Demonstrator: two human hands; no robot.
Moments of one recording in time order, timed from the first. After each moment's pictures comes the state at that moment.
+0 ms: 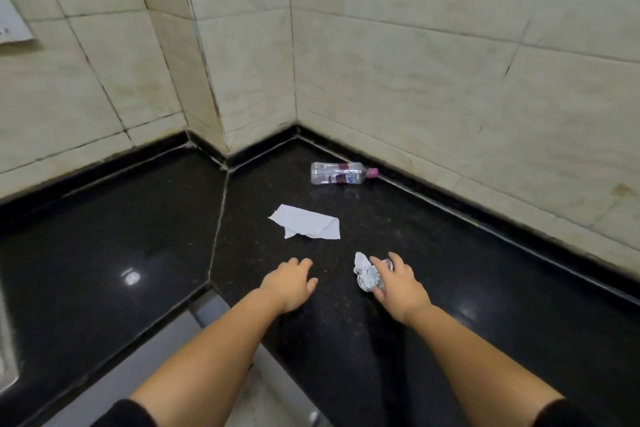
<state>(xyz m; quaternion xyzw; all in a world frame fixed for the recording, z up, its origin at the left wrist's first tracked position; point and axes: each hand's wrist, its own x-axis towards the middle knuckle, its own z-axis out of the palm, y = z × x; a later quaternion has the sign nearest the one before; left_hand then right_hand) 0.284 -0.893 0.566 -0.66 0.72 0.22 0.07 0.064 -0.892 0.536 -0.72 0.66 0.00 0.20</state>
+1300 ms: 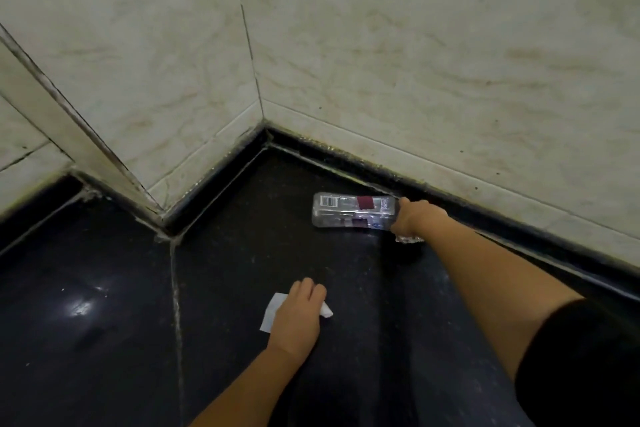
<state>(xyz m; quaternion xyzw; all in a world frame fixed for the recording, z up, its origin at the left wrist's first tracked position) 0.343 -1.154 0.451 -0.55 0.81 0.20 -0.08 0.109 -1.270 0.532 -0.53 0.79 0.17 0.24</state>
